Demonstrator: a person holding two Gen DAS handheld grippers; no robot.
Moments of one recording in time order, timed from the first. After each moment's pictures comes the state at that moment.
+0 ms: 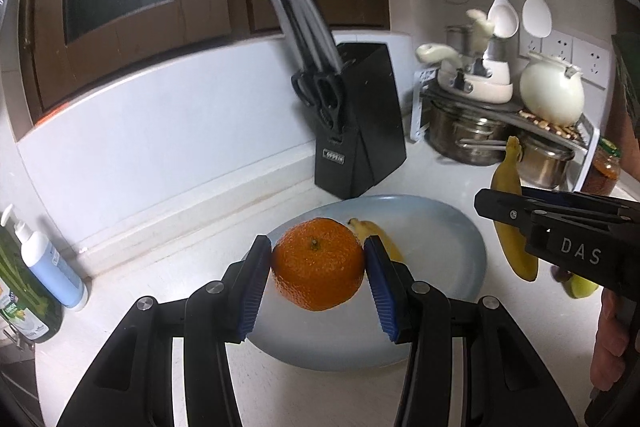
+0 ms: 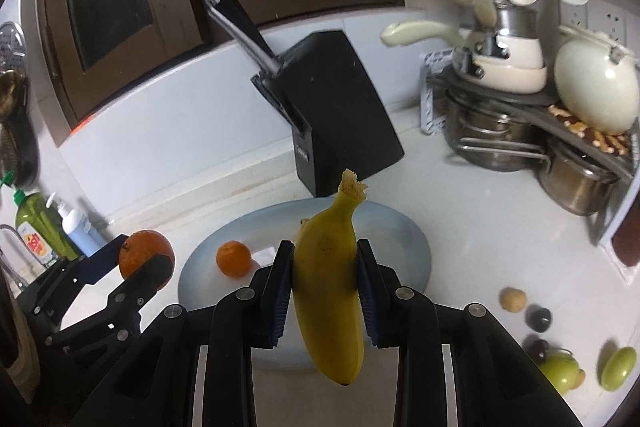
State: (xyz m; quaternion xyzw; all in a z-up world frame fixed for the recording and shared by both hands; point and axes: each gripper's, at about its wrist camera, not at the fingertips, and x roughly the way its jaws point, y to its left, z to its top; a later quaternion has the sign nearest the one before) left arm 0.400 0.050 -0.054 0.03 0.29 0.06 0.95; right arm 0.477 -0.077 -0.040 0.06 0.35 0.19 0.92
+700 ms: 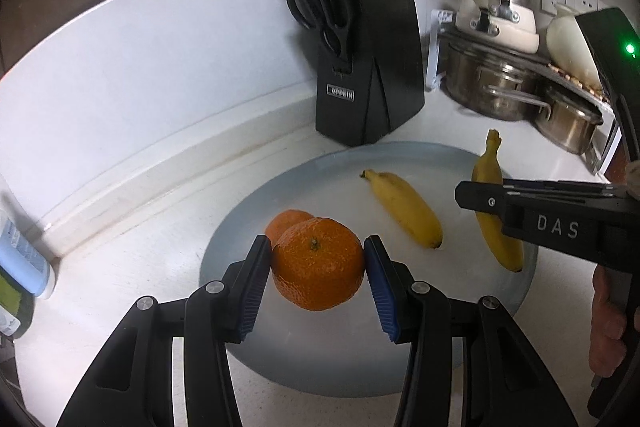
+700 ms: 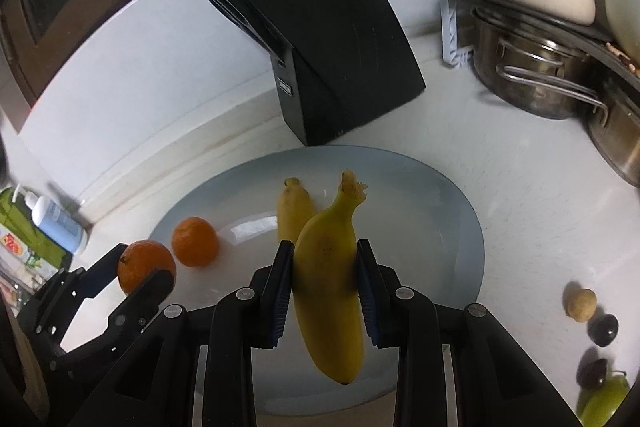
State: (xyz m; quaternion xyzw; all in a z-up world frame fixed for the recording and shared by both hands) left arm 0.450 0.069 -0.121 0.03 0.36 0.06 0.93; right arm 0.548 -0.049 -0.112 0.07 0.44 0.20 0.87
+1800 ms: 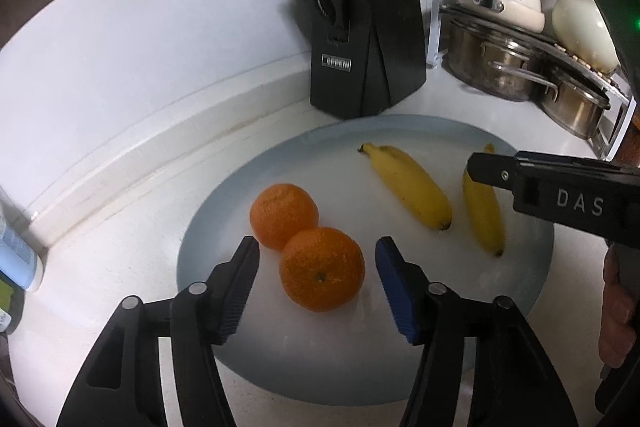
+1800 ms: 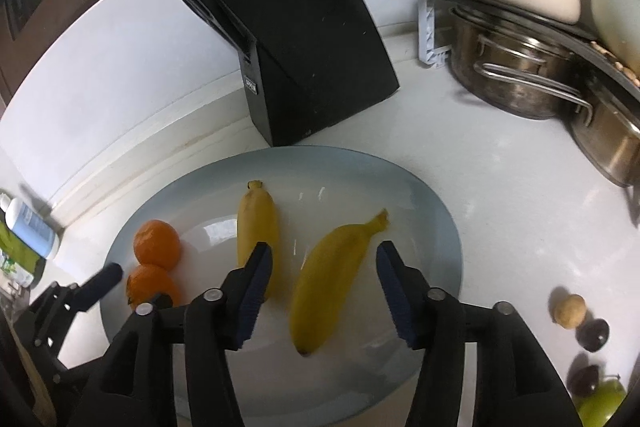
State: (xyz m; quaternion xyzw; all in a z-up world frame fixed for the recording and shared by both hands) left arm 0.458 0.067 -0.136 0.03 0.38 0.06 0.92; right arm 0.555 -0.056 -0.118 0.06 0.43 0.16 0.89
